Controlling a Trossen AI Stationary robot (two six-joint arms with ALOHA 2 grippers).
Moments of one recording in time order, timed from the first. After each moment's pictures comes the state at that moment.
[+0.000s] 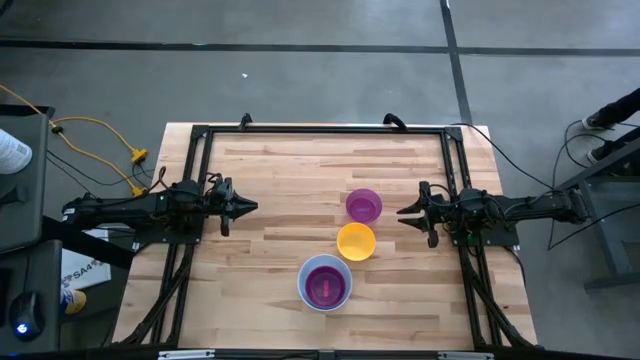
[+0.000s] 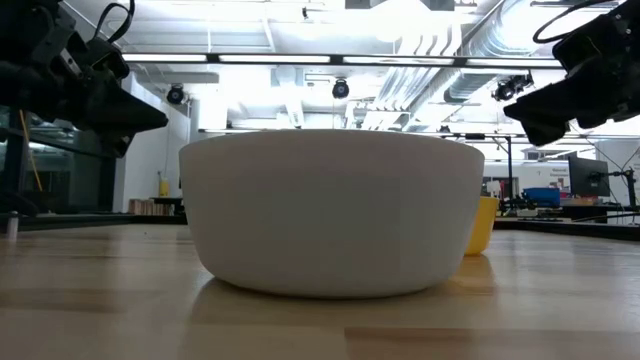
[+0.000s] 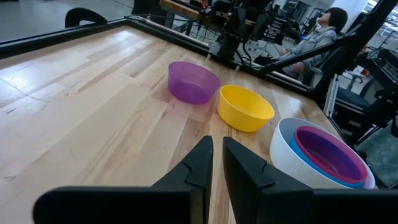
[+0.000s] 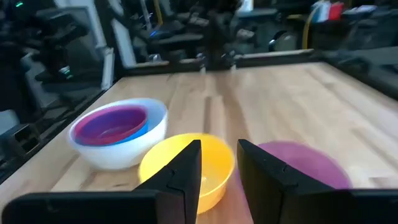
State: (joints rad) left arm 0.10 0.13 0.04 -0.05 0.01 -0.35; right arm 0.04 0.17 0.01 0.04 -0.02 0.10
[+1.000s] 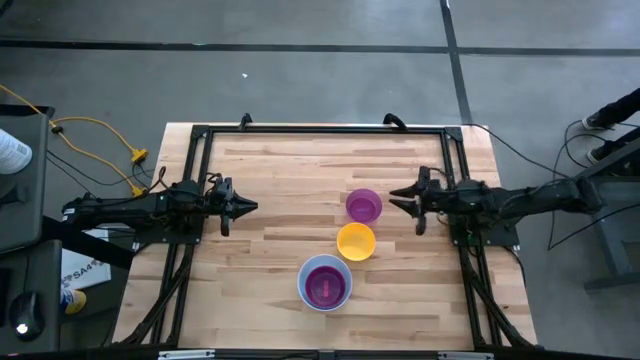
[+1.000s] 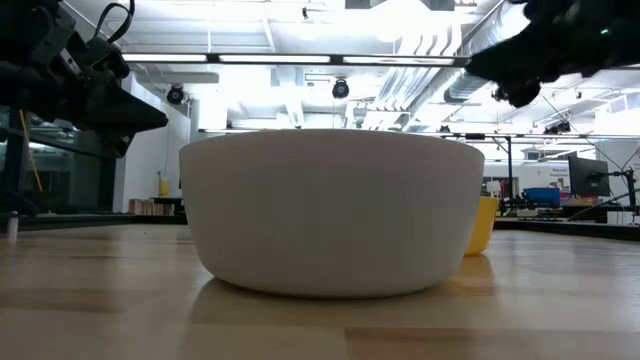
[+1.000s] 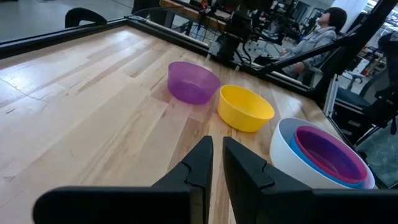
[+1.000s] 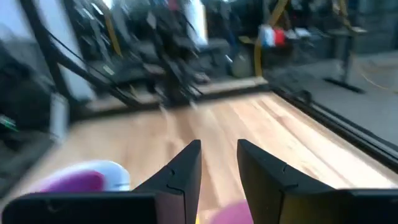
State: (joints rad) left arm 0.10 0.13 0.04 -0.05 0.01 -0.35; right arm 0.04 0.51 0.22 0.23 0.18 0.13
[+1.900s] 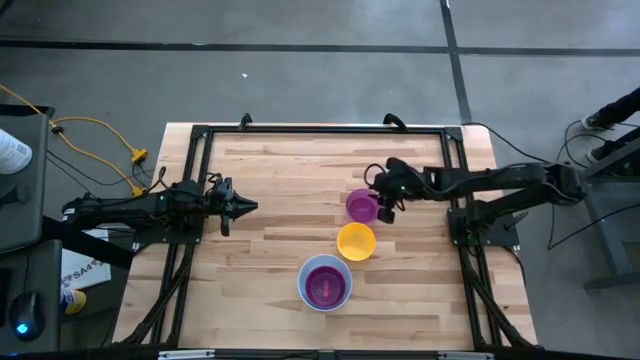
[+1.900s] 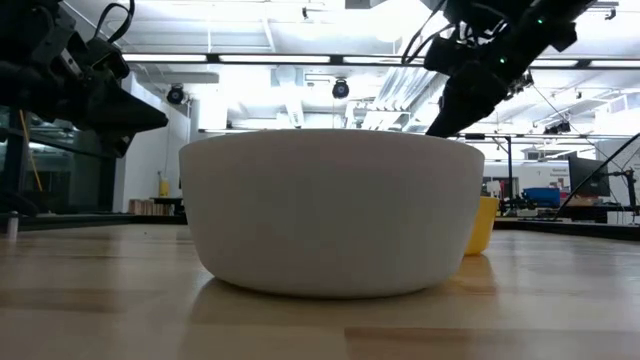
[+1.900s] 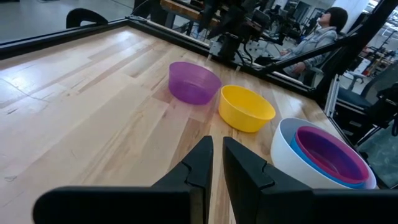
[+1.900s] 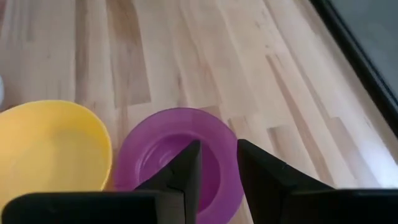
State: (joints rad) left arm 0.10 0.13 0.04 -0.05 0.01 -0.35; right arm -0.13 1.19 0.70 -0.26 0.15 0.00
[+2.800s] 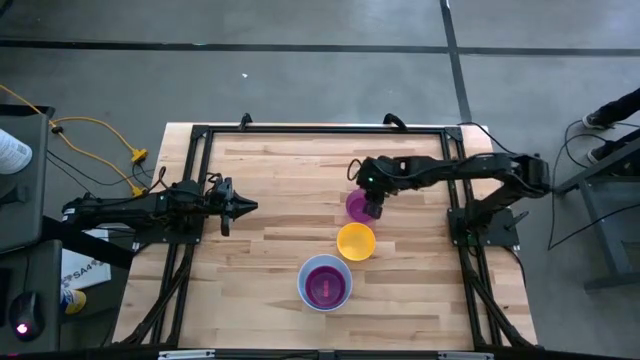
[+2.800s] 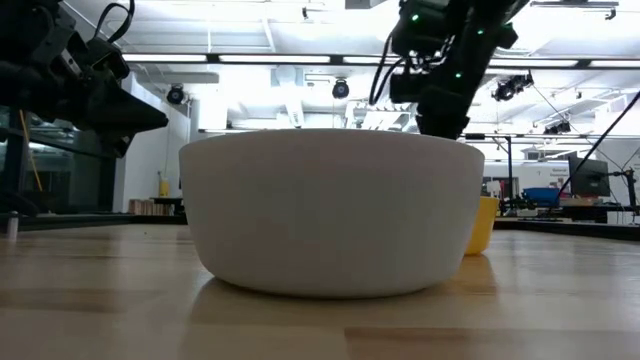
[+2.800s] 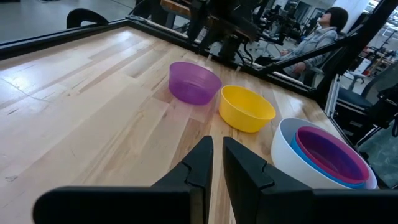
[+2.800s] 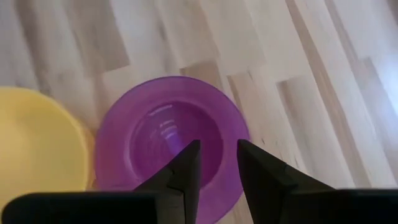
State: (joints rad) left arm 0.10 0.13 0.04 -0.05 0.01 -0.35; right arm -0.19 1.49 0.98 -0.58 0.11 0.11
